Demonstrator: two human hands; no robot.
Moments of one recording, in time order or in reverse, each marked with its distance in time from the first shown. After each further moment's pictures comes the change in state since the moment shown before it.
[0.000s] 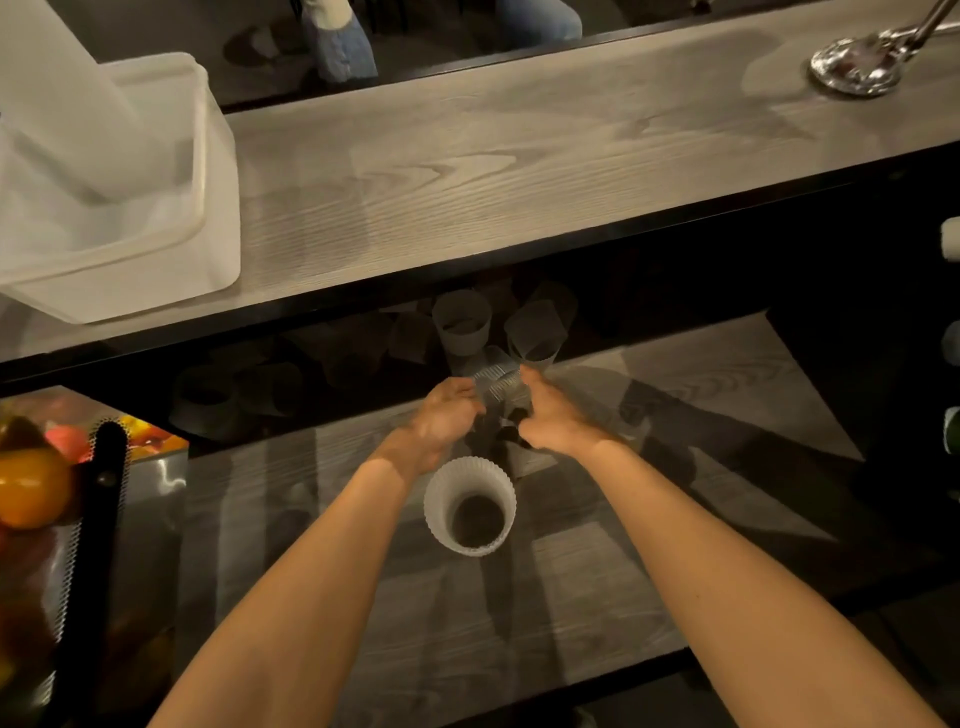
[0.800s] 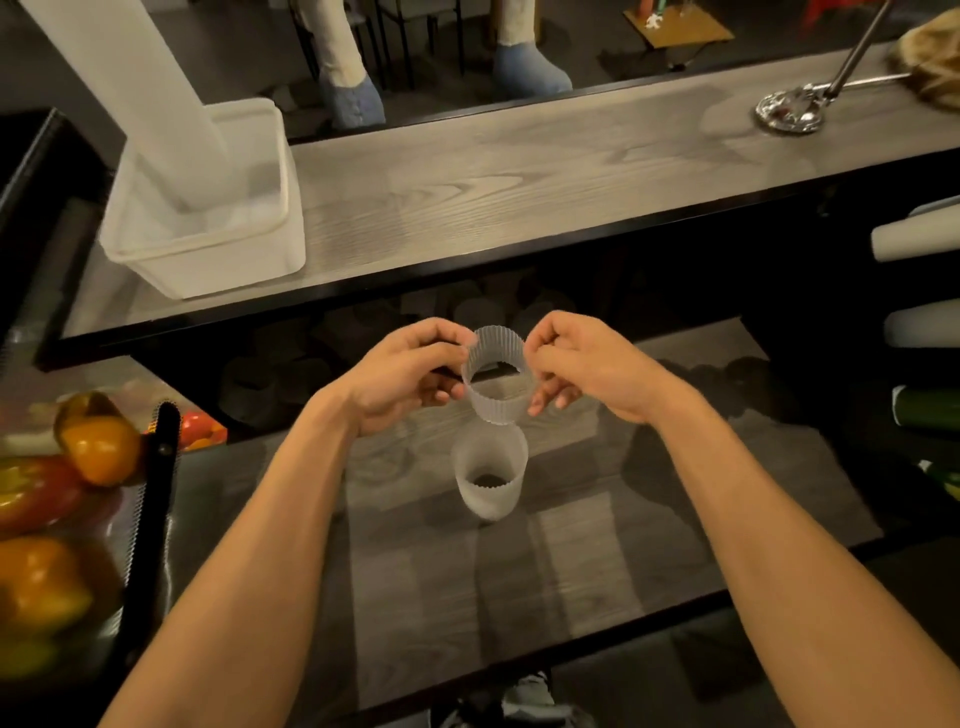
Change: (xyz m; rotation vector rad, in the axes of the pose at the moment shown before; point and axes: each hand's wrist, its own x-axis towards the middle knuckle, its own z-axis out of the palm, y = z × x) left_hand -0.114 0.037 -0.080 -0.134 -0.263 0.362; right_hand -0.132 -0.065 -0.060 0.345 -0.038 -0.356
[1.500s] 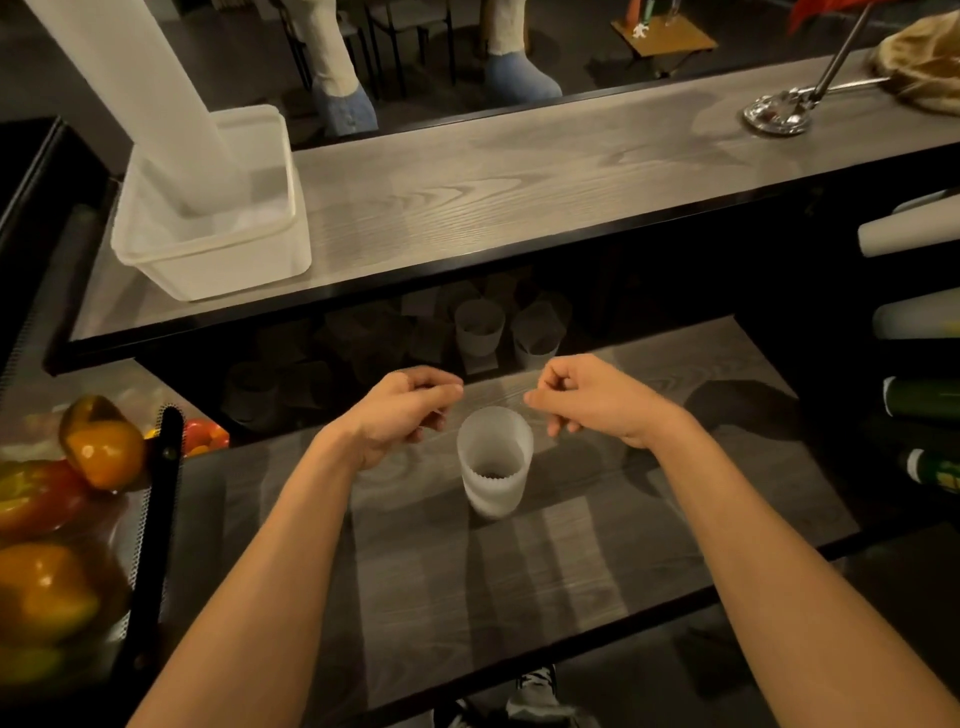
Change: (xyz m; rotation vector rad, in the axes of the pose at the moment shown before) left_hand -0.009 -0.045 -0.009 0.200 0.120 -0.128; right_hand -0.008 0.035 0.012 -0.179 -0.019 0.085
